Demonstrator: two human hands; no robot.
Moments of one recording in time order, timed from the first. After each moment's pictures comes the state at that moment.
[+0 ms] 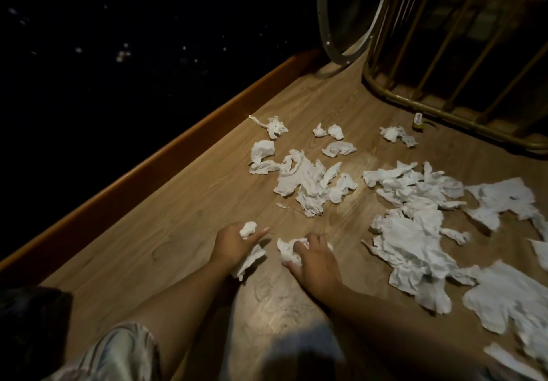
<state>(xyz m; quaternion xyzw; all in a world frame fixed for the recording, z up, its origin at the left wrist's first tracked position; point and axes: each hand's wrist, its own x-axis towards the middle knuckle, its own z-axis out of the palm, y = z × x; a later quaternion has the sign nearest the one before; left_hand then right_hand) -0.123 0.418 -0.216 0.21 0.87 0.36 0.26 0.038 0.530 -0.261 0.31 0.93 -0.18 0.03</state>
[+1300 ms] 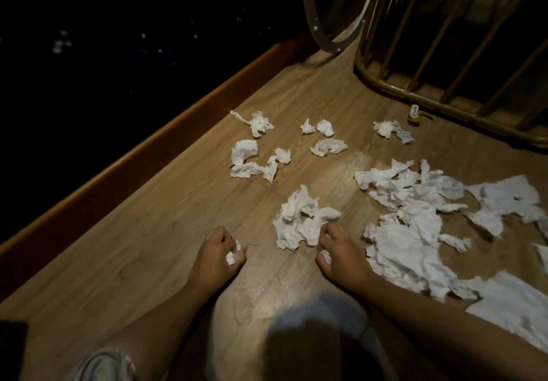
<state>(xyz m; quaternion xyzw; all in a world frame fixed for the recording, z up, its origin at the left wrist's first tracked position) -0.146 0.422 -0.285 0.44 0.85 0.27 0.09 0.069 0.629 -0.281 0.21 0.94 -0.23 -0.14</state>
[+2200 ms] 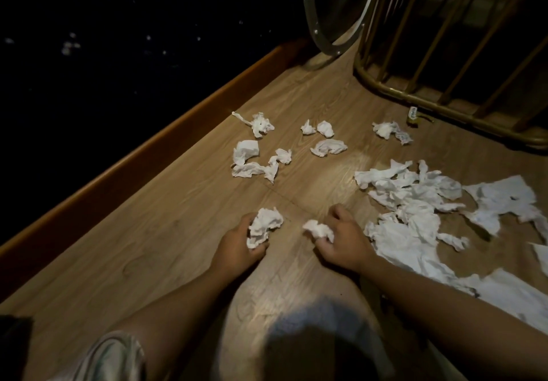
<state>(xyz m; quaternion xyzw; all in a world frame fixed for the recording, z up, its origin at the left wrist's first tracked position) -0.126 0.460 -0.266 0.37 0.84 0.33 0.22 0.060 0.647 -0.259 0.27 0.92 -0.28 -0.11</state>
